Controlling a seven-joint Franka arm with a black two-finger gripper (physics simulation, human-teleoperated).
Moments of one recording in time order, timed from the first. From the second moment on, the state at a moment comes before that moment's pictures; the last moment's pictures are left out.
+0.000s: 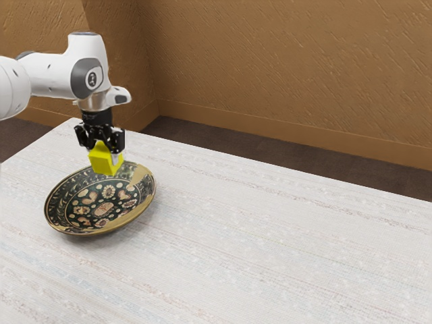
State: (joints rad) arm -0.13 0.32 0.42 -1.64 -0.05 1.81 0.12
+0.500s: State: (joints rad) arm -0.10 0.47 0.45 -1.65 -0.08 1.86 0.12
